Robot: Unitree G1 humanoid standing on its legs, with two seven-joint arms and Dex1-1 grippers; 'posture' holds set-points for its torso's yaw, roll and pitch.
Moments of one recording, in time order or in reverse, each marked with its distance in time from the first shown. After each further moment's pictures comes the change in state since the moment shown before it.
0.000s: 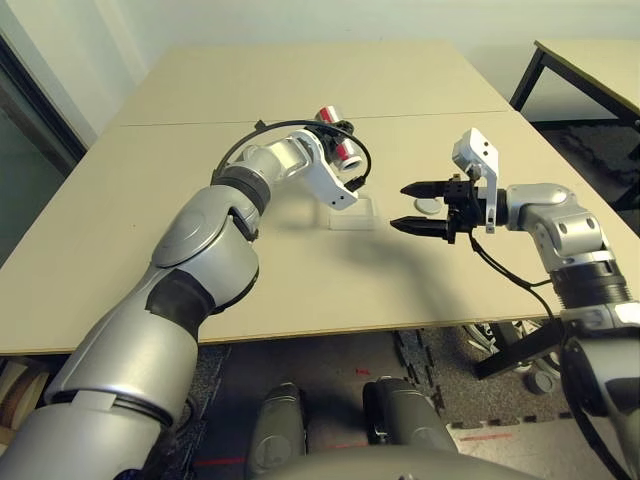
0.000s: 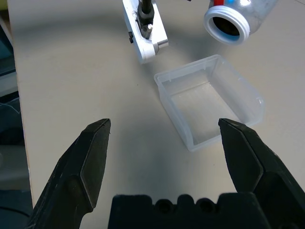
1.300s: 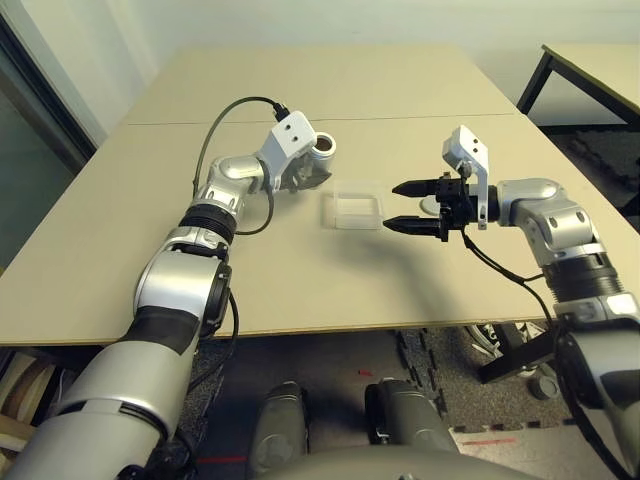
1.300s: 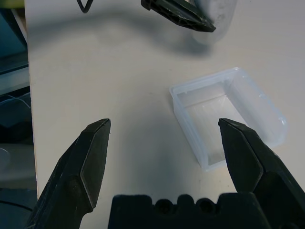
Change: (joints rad) left arm 0.256 0.086 0.828 -0.140 -0.891 0.097 -0.847; right arm -0.043 0.016 0.035 0.046 0.002 -0.014 0.017
